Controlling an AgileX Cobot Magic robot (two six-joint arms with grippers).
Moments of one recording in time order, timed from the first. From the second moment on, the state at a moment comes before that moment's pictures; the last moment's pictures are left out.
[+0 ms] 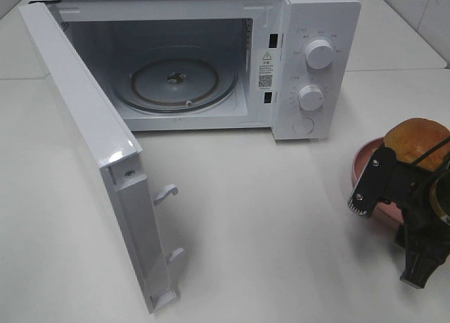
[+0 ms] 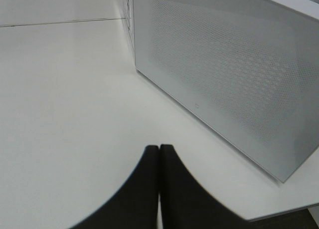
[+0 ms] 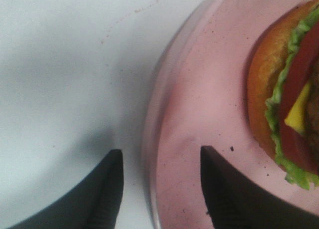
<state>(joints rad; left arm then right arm) -0.17 0.00 -0.50 -0.08 1.04 0.02 0.38 1.61 -0.46 -1.06 0.28 0.34</state>
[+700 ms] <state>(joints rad) -0.17 0.00 -0.50 -0.08 1.04 0.02 0.38 1.50 -0.66 -0.50 0.66 0.29</state>
